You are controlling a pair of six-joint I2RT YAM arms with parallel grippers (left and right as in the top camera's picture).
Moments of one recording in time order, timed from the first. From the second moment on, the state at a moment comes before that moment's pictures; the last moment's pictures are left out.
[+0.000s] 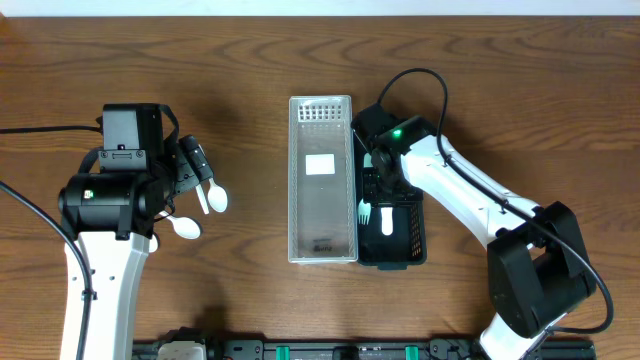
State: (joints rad) left arm -0.01 1.19 1.27 -1.13 -0.17 -0.45; right arm 0.55 1.85 1.34 -1.07 -0.01 0.56
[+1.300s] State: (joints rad) left arm -0.01 1.19 1.27 -1.13 -0.17 -0.45; right arm -0.30 1.57 1.59 -1.39 0.13 1.29
